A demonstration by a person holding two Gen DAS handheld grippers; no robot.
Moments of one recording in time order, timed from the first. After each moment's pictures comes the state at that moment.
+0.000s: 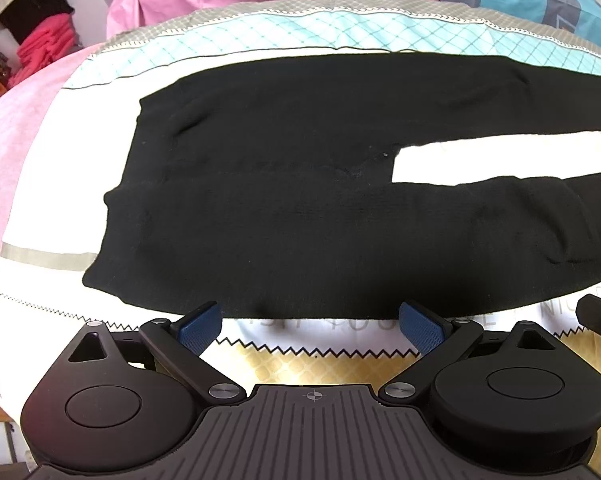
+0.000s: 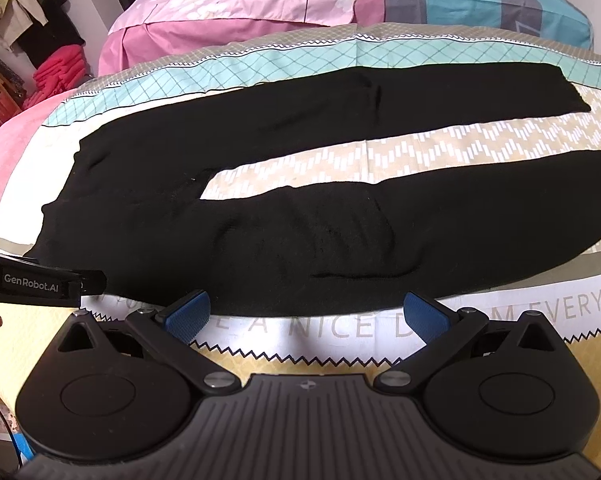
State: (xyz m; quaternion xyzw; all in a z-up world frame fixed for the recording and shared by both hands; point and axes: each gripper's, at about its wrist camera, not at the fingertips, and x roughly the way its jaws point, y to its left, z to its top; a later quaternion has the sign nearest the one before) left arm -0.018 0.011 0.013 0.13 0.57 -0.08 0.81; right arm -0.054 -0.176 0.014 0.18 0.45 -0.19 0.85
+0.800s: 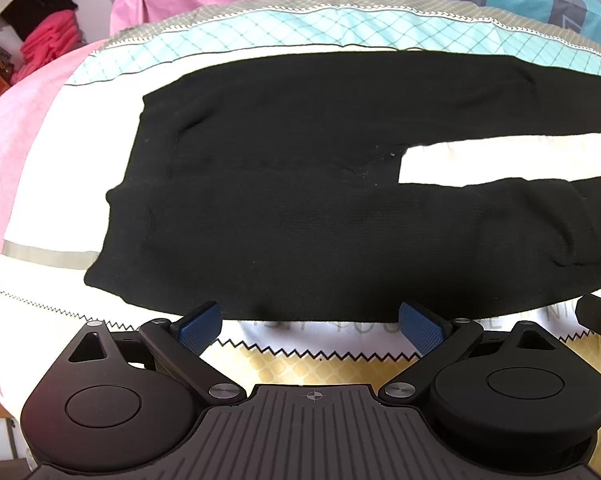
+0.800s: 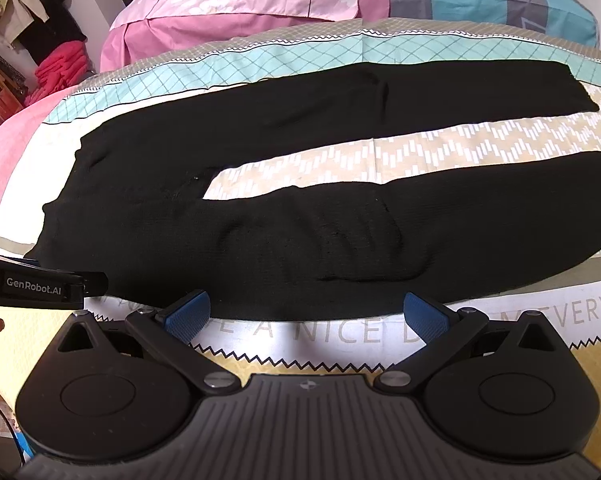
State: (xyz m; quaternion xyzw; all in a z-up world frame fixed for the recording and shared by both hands) left arm -0.016 0.011 0.012 0.13 0.57 -0.07 0.81; right arm -0.047 -0.177 0.012 0.18 0.46 -0.18 0.85
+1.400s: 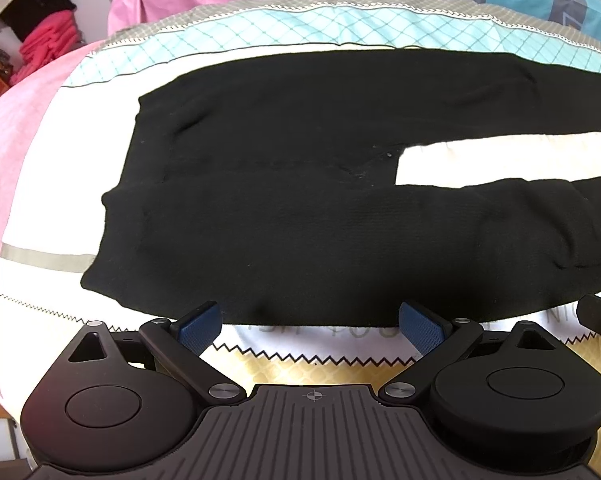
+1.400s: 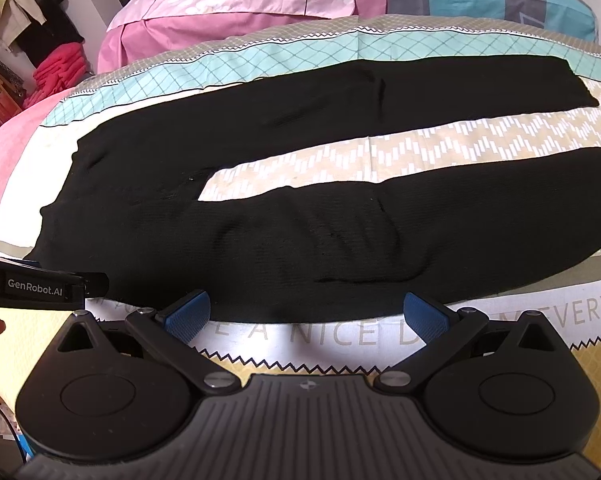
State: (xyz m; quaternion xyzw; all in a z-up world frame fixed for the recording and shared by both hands) left arm -0.015 0.007 0.009 0.13 0.57 -0.07 0.80; right arm -0.047 -0.182 0.009 0.19 0.46 -0.18 0.85
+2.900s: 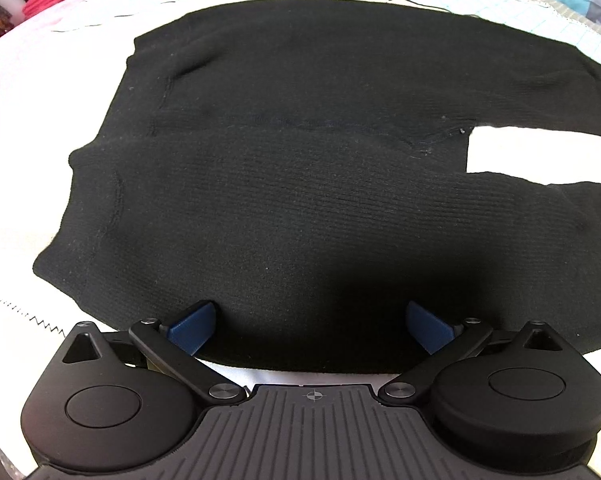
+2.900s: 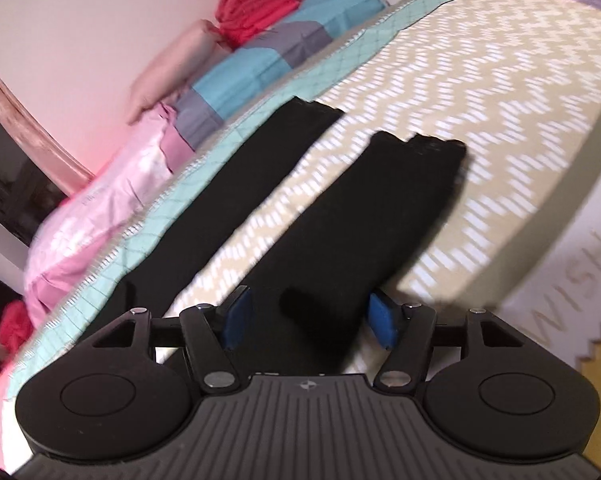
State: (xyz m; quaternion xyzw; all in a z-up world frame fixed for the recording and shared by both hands) left arm 0.022 0.039 -0.061 0.10 0.60 -0.06 0.79; right arm -0.171 -0.411 -0.036 0.39 0.20 -0.34 0.83
